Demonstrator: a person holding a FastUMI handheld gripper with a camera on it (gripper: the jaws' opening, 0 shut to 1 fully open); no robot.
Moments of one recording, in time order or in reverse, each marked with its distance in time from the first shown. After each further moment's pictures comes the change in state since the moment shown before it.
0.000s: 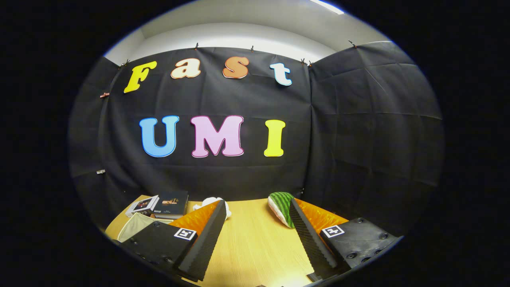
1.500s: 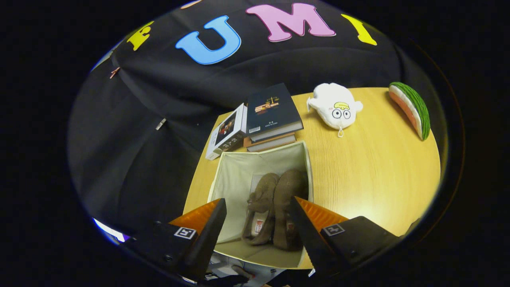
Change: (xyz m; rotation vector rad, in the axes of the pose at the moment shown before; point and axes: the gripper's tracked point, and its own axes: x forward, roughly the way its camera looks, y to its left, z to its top) arm 0.024 0.331 -0.167 0.217 0.820 0.572
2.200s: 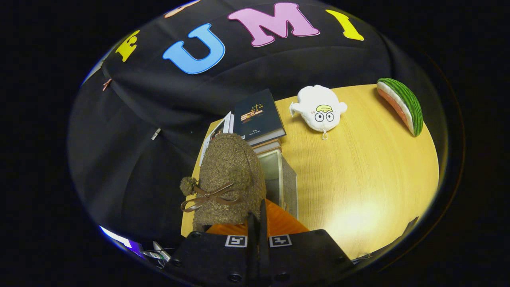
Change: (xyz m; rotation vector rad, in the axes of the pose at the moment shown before) arm 0.006 -0.046 -0.002 0.072 0.046 -0.066
